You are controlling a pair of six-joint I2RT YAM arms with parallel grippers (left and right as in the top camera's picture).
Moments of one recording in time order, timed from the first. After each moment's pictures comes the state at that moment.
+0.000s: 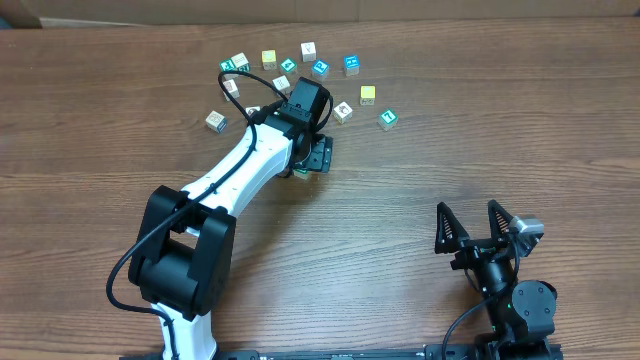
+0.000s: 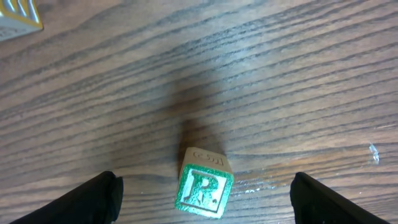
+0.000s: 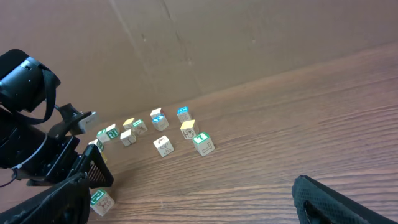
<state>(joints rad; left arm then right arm) -0.46 1.98 1.45 -0.72 -0.09 -0.30 0.11 0.01 0.04 -0.09 -0.07 0.36</state>
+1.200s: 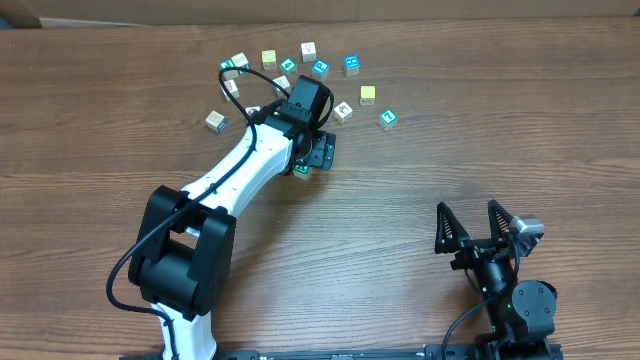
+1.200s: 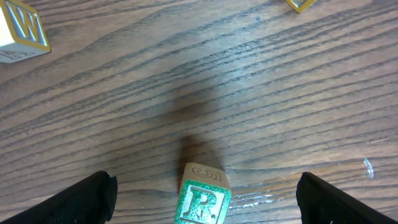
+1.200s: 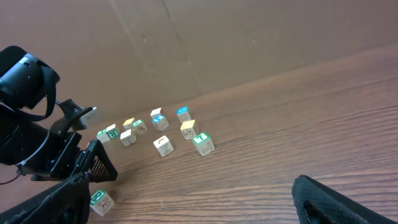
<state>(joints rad) -0.46 1.98 1.45 -0.68 -0.10 -0.30 0.11 0.01 0.04 -0.09 -0.07 0.36</state>
